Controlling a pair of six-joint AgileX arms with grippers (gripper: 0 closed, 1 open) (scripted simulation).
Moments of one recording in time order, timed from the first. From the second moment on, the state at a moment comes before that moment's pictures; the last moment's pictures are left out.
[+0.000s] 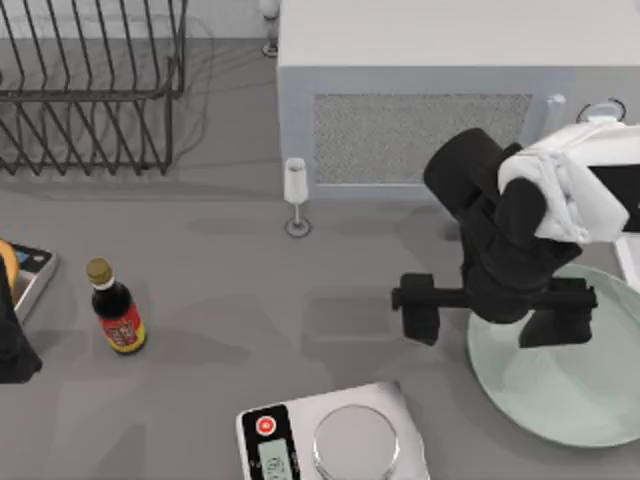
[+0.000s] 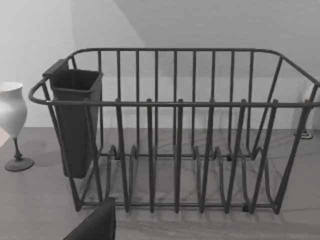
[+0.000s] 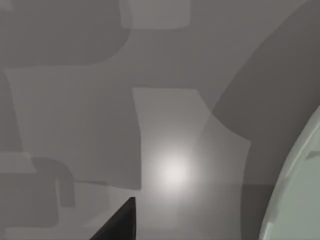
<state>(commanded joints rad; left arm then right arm) 0.00 0.00 0.00 0.00 0.00 0.00 0.58 2.01 1.15 -0.70 0.00 0.59</state>
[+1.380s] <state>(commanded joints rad) 0.00 0.00 0.00 0.00 0.00 0.00 0.57 1.93 1.26 -0.82 0.02 0.59</state>
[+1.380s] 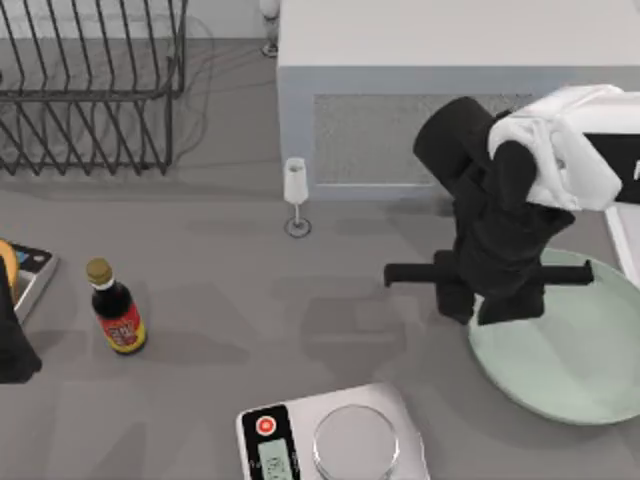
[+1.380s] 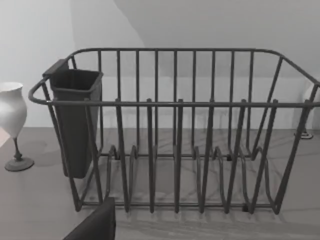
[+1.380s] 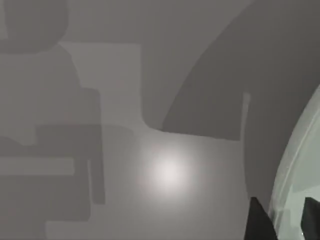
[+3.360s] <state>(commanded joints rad) 0.00 0.00 0.00 0.00 0.00 0.00 0.04 2.34 2.70 -1.74 -0.04 0.17</state>
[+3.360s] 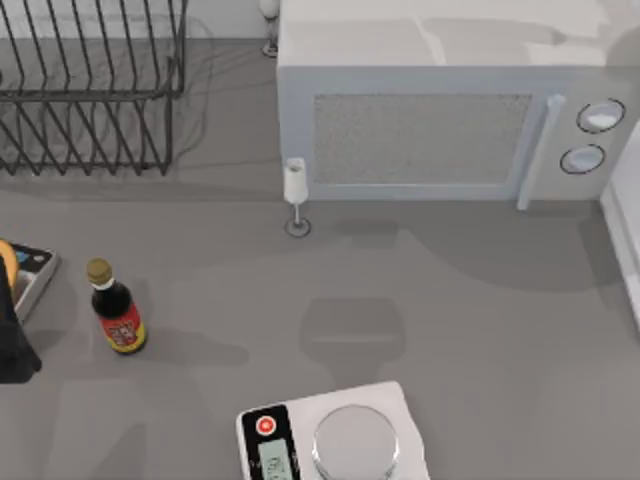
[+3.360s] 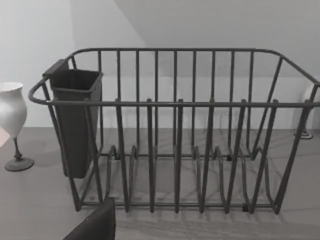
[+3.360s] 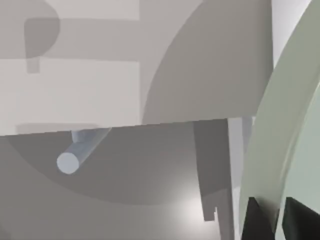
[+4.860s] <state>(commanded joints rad) 0.00 0.00 0.00 0.00 0.00 0.00 -0.08 2.71 2.90 -1.76 0.01 -0.06</state>
